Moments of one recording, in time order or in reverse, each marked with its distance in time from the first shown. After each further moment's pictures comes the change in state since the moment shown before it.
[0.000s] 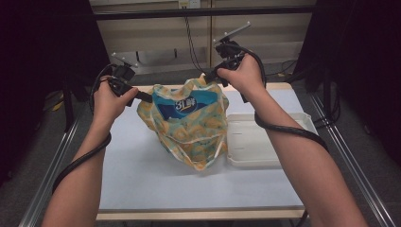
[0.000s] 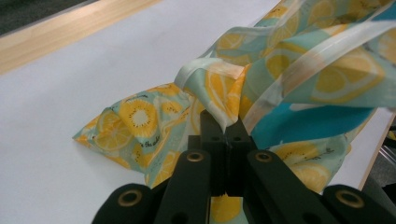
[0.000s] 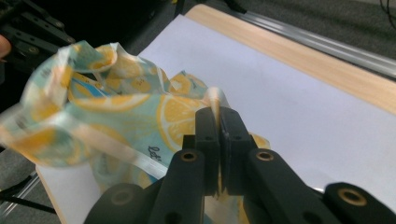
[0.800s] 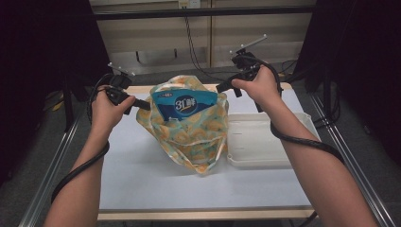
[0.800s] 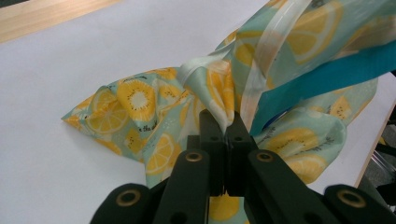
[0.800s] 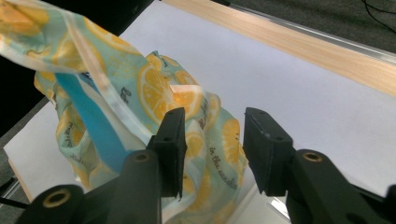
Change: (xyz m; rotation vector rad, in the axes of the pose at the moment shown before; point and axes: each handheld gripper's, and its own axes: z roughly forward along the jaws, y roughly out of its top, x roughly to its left) left arm 0.002 -0.023 0.004 -0.022 -0.010 -0.049; right arm -0.026 -0.036 -0.013 -0.001 -0.053 0.015
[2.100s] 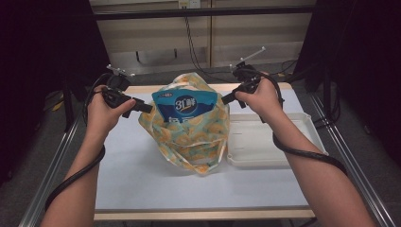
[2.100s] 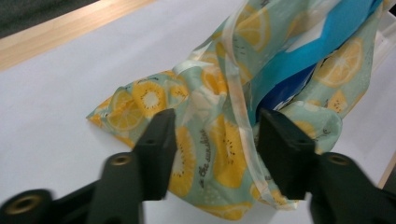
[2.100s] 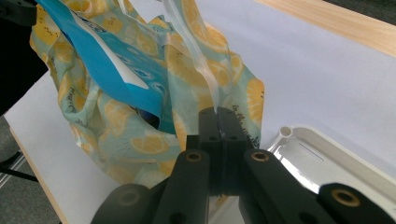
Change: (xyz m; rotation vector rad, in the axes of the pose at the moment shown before) left arm -0.020 -0.003 -0.009 0.005 0.092 0.079; right arm 0.002 -0.025 0.008 0.081 0.017 -0.020
